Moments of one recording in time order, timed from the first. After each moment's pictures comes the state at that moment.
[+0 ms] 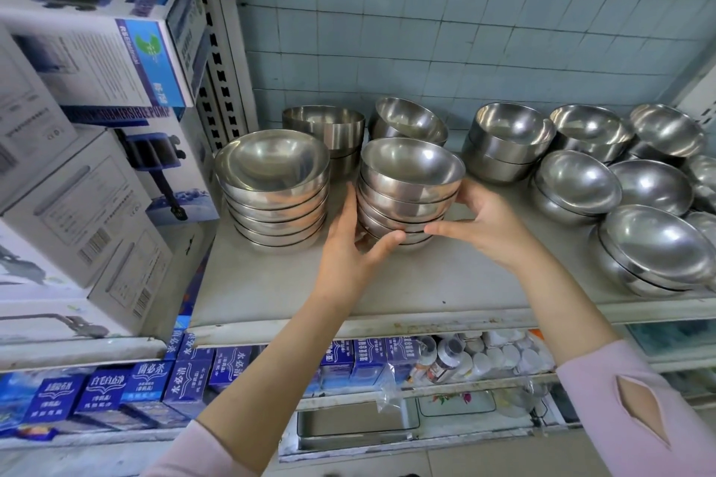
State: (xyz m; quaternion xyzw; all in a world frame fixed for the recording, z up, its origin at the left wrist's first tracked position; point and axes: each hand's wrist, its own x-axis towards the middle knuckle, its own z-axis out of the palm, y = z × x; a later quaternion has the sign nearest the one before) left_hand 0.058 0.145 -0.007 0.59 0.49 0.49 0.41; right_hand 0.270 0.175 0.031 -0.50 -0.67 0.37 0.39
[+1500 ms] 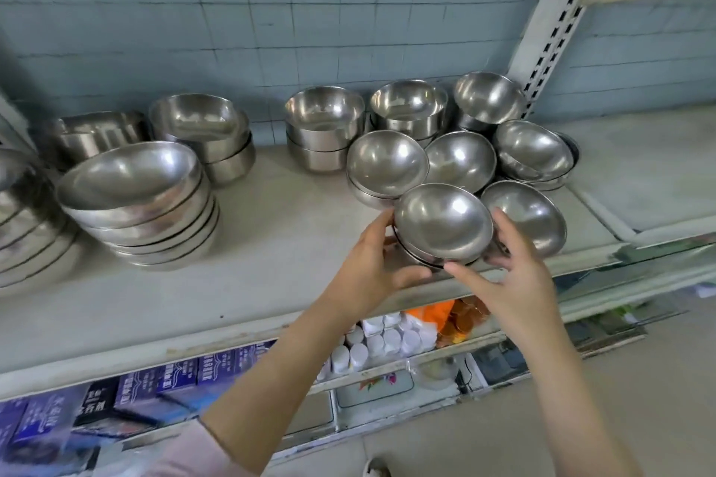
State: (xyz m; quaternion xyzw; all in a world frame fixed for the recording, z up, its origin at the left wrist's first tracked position) left_hand 0.339 0.134 -0.014 0.71 0.41 0.30 0.48; right_hand 0.522 0.044 0.015 -0.72 -0.52 0.20 0.41
